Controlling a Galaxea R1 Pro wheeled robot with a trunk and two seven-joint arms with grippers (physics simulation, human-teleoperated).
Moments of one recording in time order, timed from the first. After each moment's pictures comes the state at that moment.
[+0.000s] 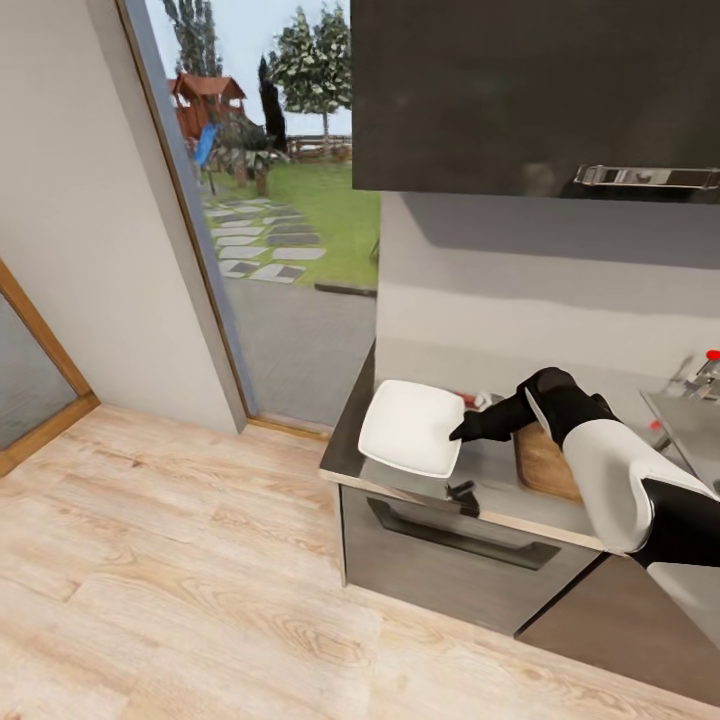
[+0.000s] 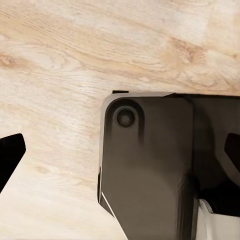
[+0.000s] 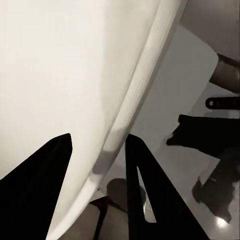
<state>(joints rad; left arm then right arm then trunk) 0.36 0.00 0.04 -0.85 0.02 -0.15 -0.01 -1.32 -0.11 -0.26 -0.31 0.60 0.97 0.92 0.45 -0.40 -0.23</state>
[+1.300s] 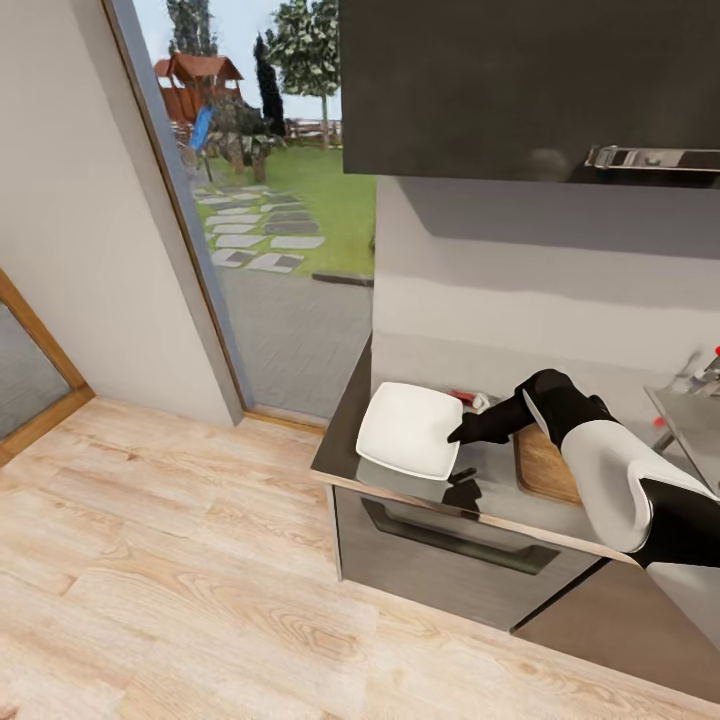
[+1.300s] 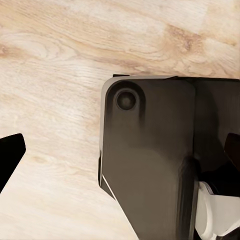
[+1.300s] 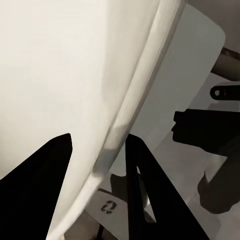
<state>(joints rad) 0.36 0.00 0.04 -0.83 0.02 -0.15 -0.01 -1.32 -0.11 -0.26 -0.30 0.59 0.98 0.91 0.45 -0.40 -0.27</state>
